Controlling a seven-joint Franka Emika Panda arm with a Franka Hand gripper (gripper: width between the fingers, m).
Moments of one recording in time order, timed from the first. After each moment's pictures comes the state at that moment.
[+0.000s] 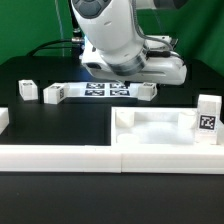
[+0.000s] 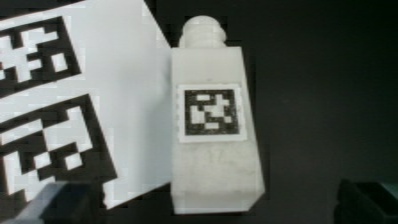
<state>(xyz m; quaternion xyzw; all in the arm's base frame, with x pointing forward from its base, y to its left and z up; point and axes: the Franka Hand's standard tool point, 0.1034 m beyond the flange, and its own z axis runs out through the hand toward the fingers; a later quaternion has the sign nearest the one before) 0.405 0.054 0.026 -0.89 0.21 0.39 0.13</state>
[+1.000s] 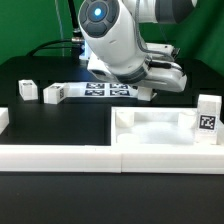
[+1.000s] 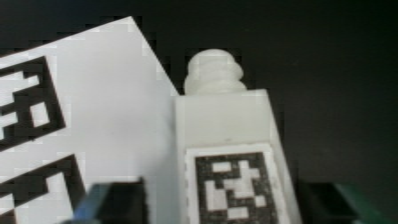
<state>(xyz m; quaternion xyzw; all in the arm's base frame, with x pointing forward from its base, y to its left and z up) 0.374 0.066 0.009 -0.87 0.23 0.42 0.12</state>
